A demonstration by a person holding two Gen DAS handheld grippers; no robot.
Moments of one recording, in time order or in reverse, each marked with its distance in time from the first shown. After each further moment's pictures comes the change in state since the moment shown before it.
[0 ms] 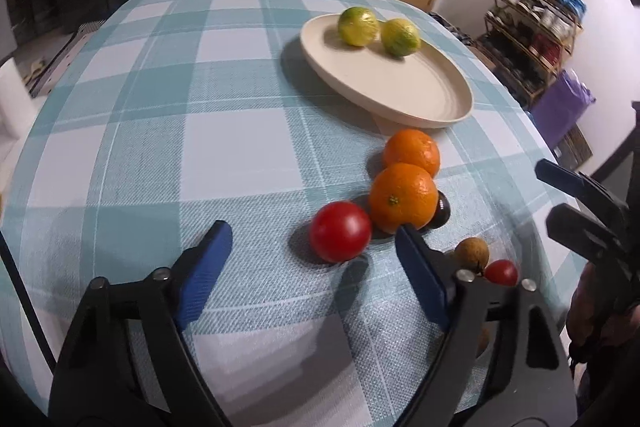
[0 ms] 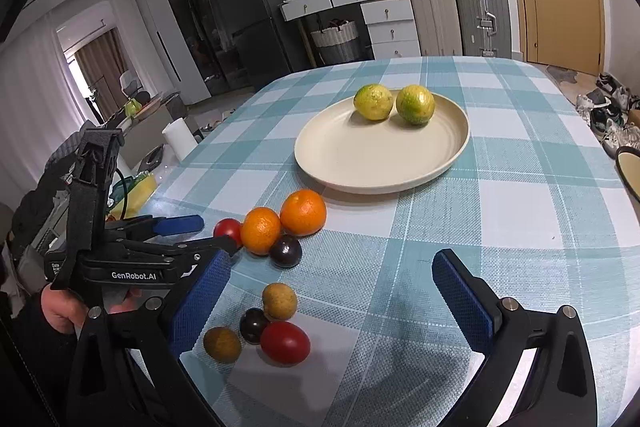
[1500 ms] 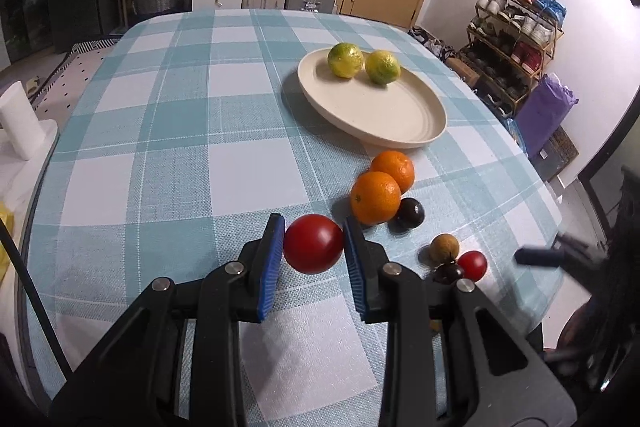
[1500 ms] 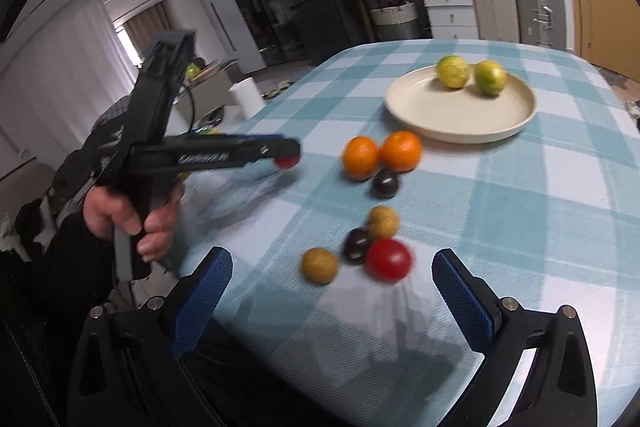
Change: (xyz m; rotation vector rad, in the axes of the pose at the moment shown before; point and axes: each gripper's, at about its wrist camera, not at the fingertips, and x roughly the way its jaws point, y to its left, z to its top) left arm -0.055 0.011 -0.002 0.028 -0.077 -0.038; right arm -0.025 0.054 -0.046 -0.090 0.098 0.215
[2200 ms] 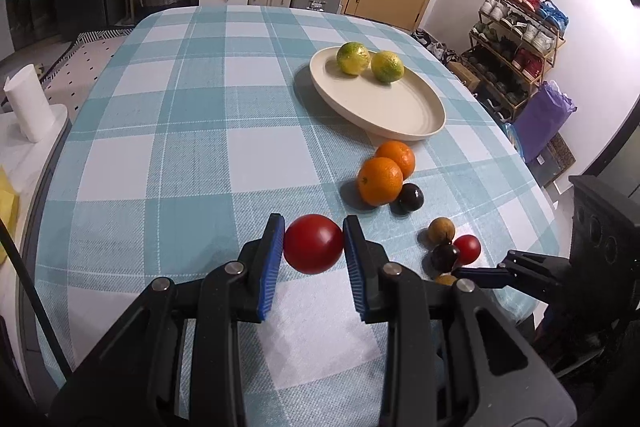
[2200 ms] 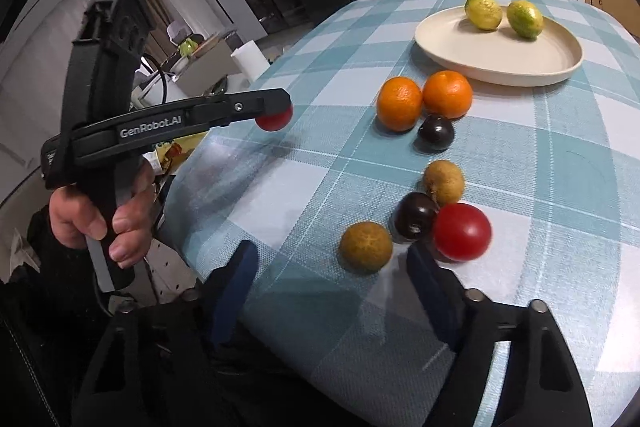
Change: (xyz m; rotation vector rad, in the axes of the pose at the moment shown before) left arm -0.022 0.013 -0.015 -0.045 0.010 -0.002; right arm 0.053 0.007 0.002 0.070 0.143 0.018
